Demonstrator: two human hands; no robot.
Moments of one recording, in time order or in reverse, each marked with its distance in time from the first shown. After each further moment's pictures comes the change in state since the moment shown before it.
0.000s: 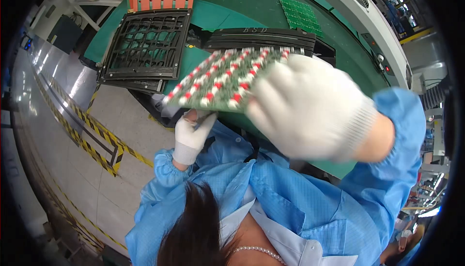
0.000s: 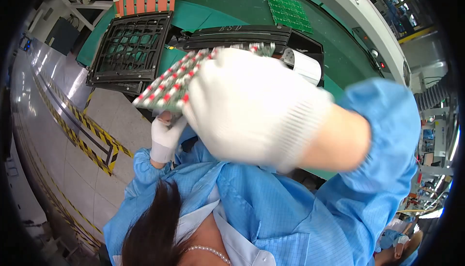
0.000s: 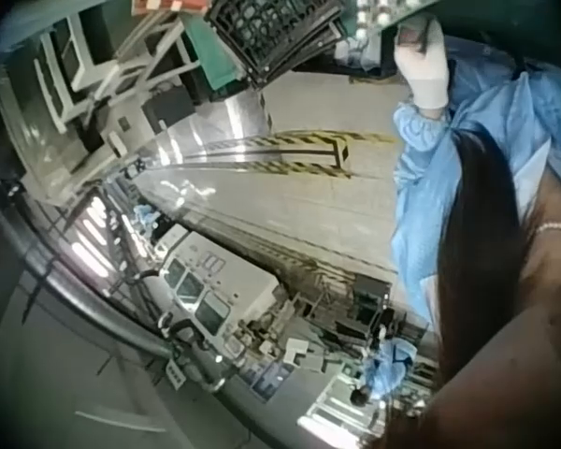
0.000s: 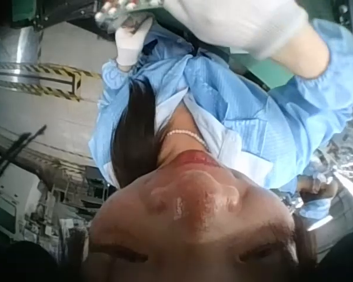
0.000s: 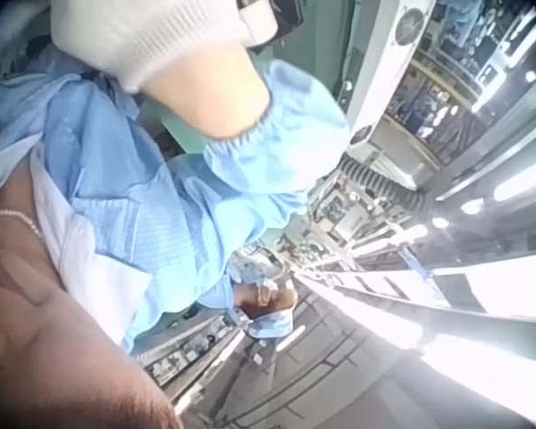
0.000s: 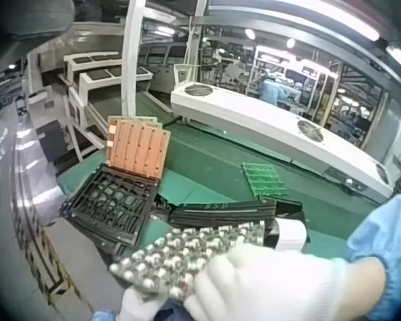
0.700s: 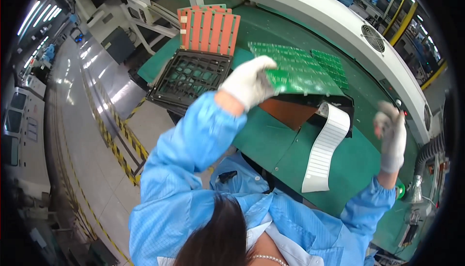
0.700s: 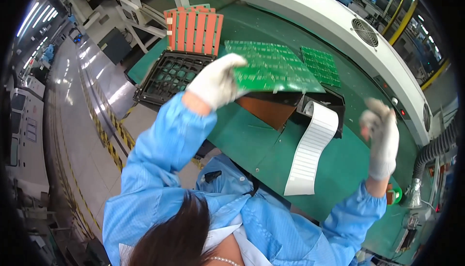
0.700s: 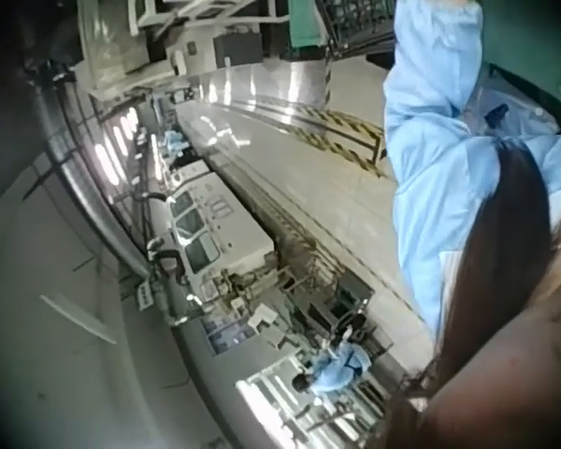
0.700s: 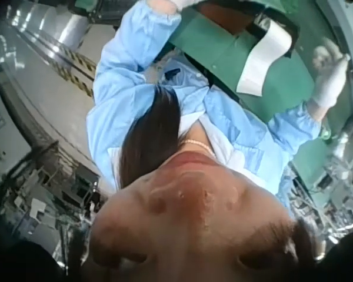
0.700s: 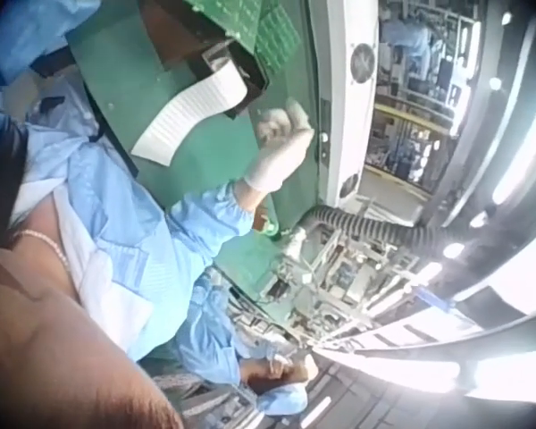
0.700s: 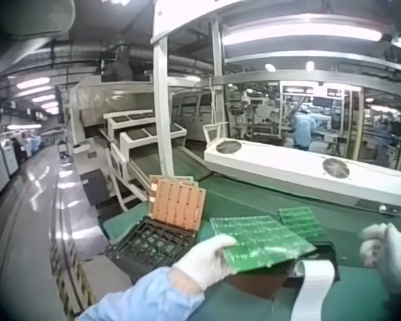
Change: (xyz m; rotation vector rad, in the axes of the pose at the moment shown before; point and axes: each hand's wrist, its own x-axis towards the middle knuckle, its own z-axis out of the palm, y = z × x) left_hand 0.137 0.137 0.074 -0.856 -0.529 -0.273; right_hand -0.197 0.093 0.074 1.244 1.032 1.017
